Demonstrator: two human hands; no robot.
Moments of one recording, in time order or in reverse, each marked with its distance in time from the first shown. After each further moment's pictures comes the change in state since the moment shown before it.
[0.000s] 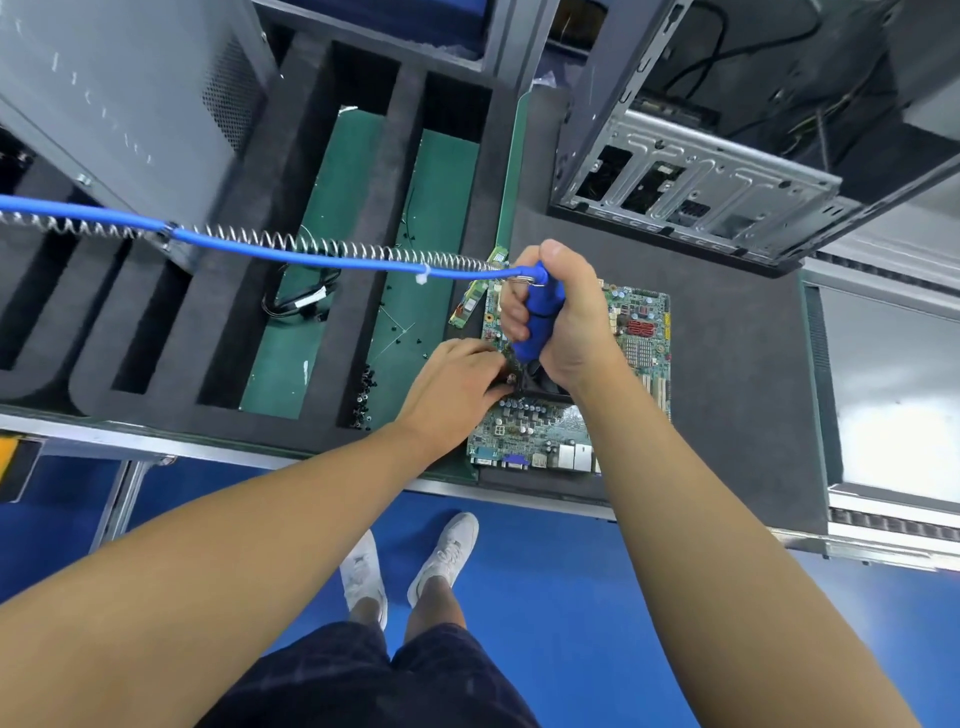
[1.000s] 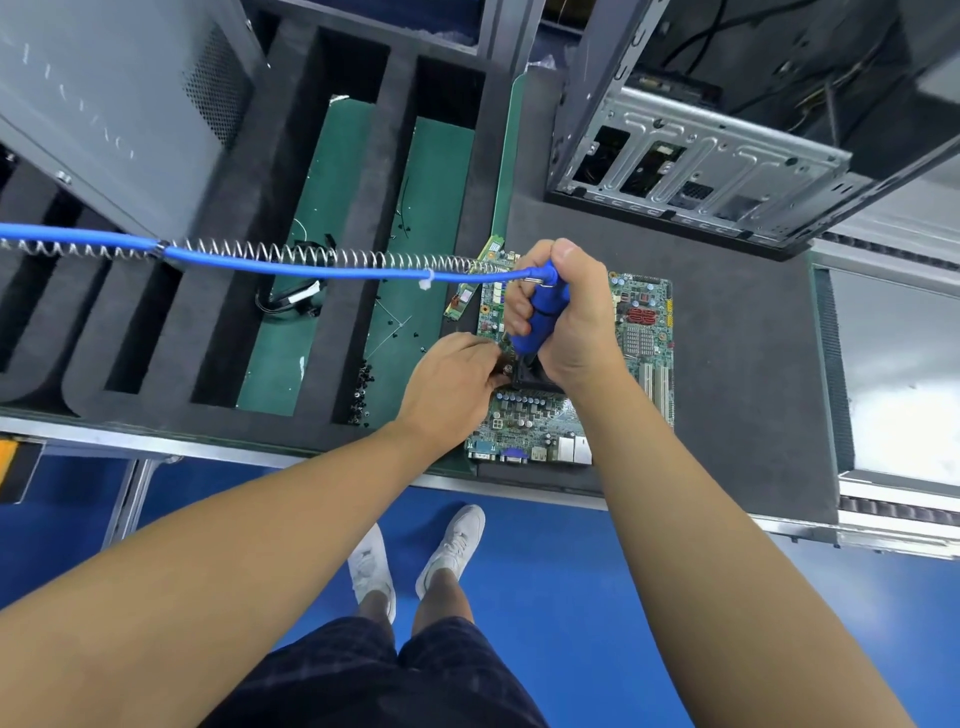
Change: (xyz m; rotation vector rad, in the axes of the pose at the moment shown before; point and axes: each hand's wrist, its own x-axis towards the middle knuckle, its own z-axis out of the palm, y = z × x) left_hand -0.001 0.010 0.000 0.072 0.057 -0.052; right_hand -0.007 0.007 -0.010 0.037 0.041 -0.066
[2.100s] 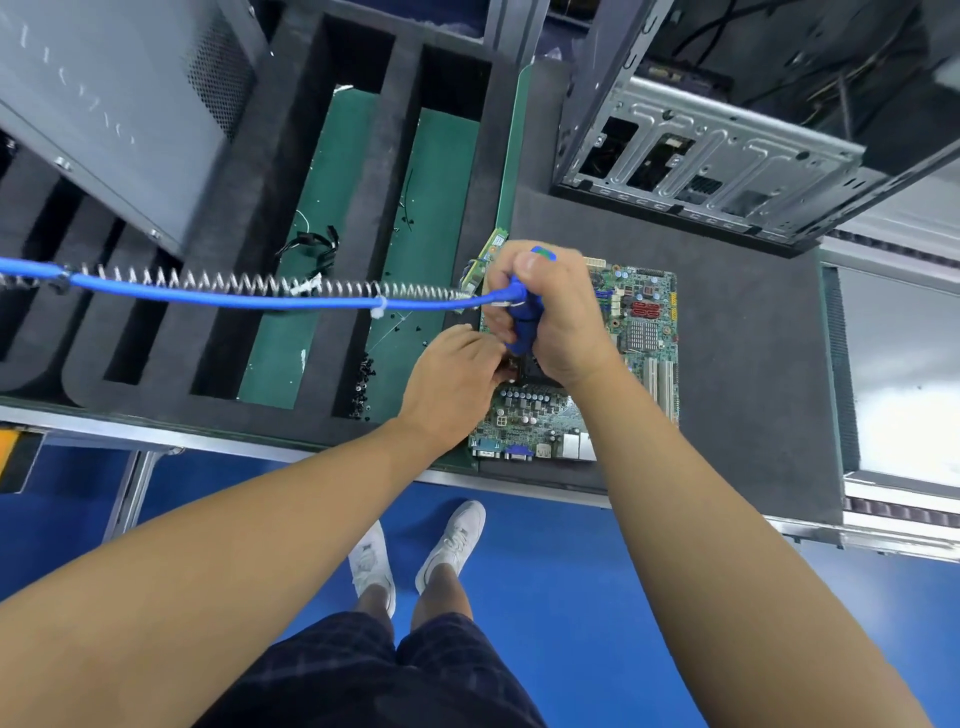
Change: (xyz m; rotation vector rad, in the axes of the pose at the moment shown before) left_hand 0.000 -0.002 0.007 0.100 0.123 0.134; right_hand 0.000 -0.002 0.009 -0.267 -0.174 -0.066
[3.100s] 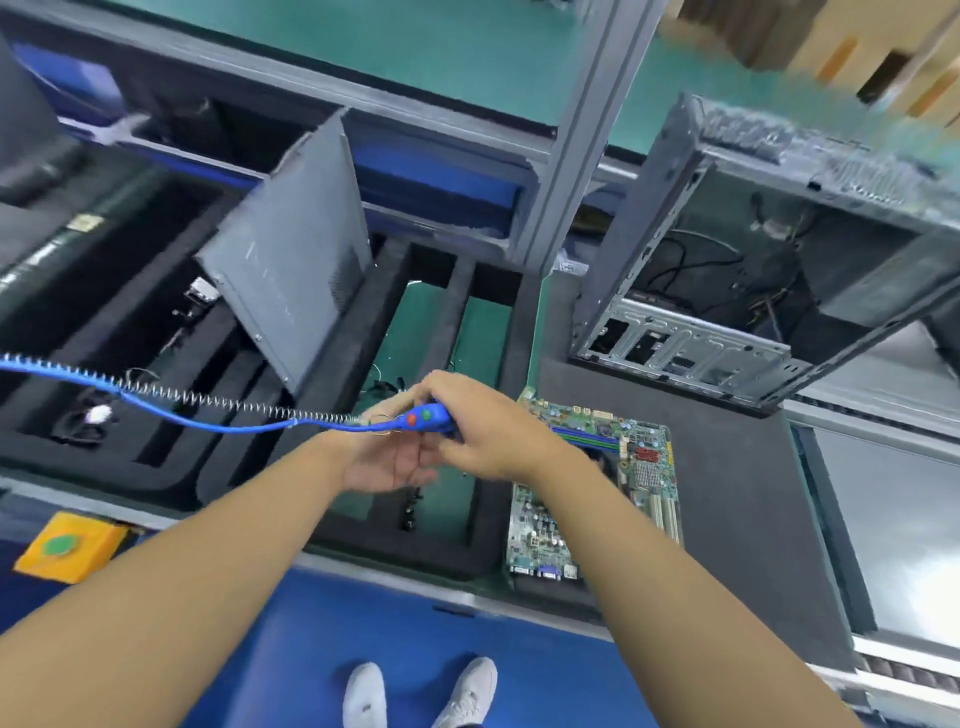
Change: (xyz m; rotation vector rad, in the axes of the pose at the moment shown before) left_hand 0.006 -0.094 -0.165 -1.808 -0.619 -0.820; right_hand 0.022 -0.059 0.095 -1.084 -0.484 -0.236
